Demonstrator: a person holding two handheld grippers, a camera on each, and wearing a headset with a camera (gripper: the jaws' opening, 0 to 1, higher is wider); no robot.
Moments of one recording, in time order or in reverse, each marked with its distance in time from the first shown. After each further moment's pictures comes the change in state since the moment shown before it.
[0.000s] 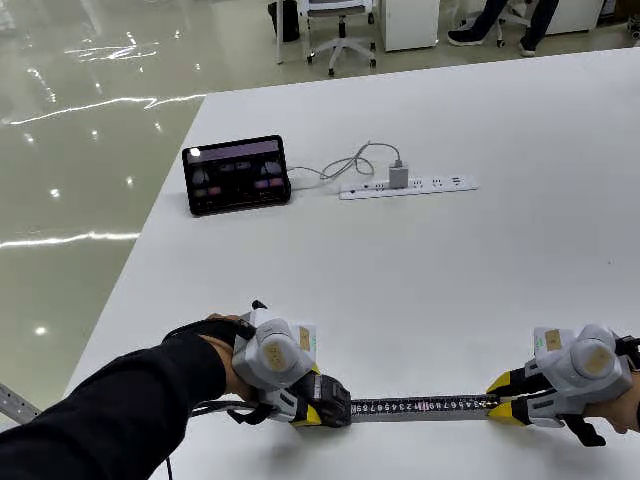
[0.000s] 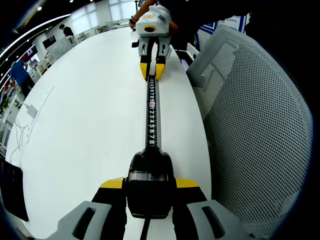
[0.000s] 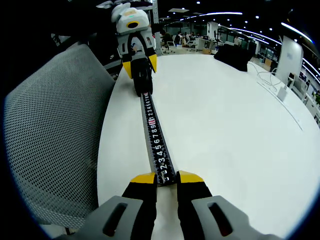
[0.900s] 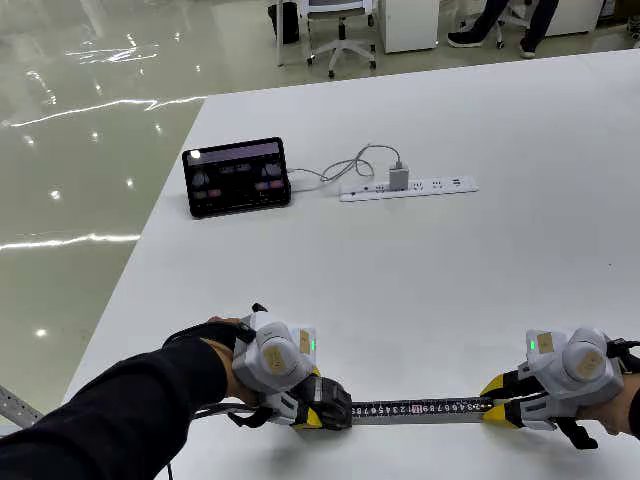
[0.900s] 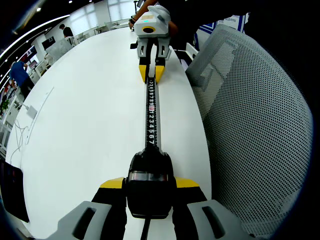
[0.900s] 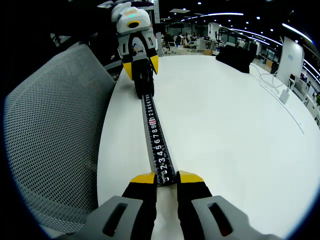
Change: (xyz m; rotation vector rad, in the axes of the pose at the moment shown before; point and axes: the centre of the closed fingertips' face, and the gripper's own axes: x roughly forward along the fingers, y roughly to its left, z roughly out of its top) left arm 0.000 0.000 0.000 0.009 0.002 -0.003; right arm 0.007 0.004 0.007 -0.014 -0.004 0.002
